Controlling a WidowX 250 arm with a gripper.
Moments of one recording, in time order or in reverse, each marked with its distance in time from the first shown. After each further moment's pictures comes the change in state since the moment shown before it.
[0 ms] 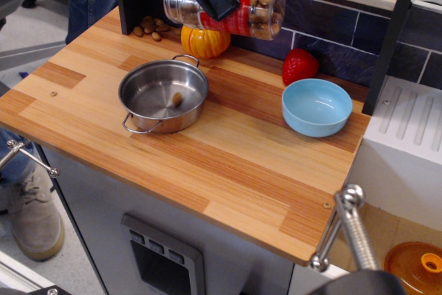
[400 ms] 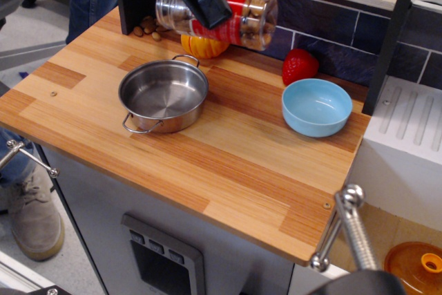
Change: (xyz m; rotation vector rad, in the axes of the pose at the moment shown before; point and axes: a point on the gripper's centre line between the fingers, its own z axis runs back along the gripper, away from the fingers) arm -0.005 -0.005 -0.005 -0.016 0.044 0.000
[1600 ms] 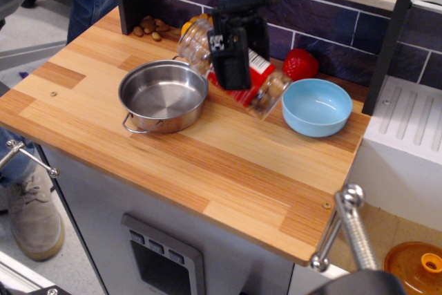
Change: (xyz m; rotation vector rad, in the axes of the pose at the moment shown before) arm -0.016 0.000 -0.046 0.099 0.415 0.026
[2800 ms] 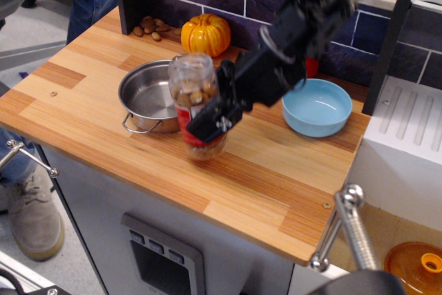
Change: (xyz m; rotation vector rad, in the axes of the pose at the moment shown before) arm -0.043 0.013 -0.046 0.219 0.868 0.303
